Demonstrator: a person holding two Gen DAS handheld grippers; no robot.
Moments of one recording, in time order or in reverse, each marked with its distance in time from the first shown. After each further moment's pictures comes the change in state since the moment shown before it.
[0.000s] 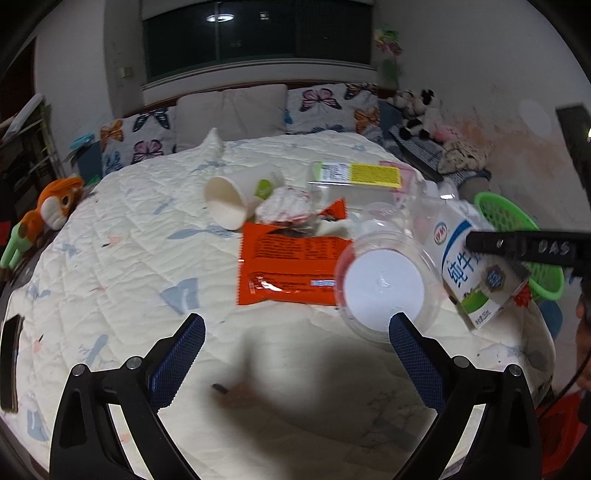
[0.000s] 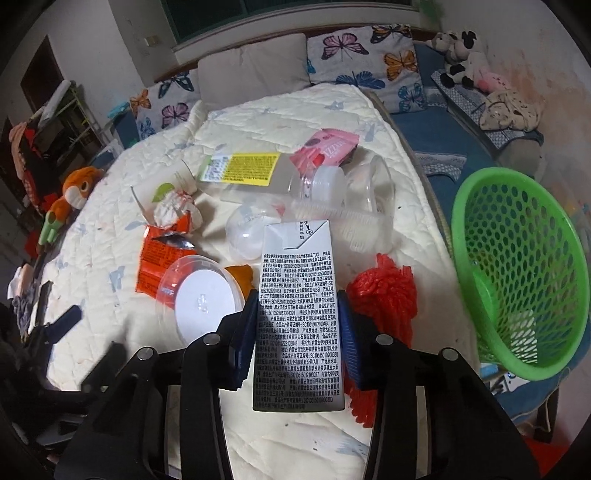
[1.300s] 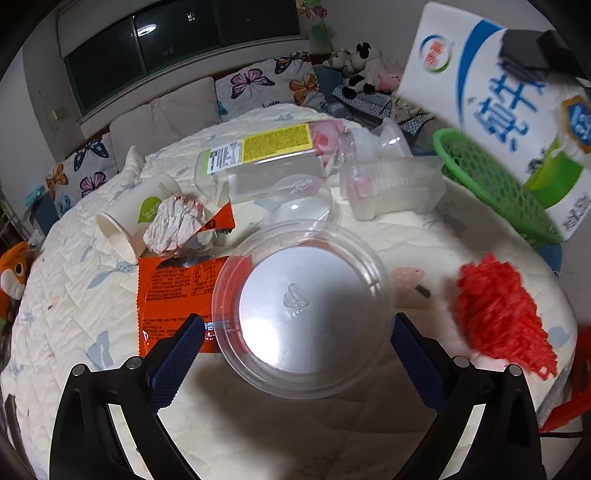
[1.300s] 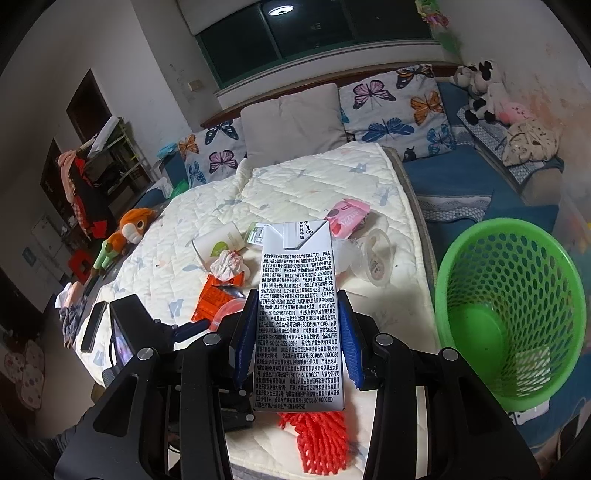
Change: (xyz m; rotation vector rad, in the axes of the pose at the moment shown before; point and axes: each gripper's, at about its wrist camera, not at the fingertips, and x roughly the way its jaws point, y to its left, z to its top) left arm 0.058 -0.071 0.012 0.240 0.084 -0.069; right arm -0.075 -0.028 0.019 -0.015 -0.155 0.173
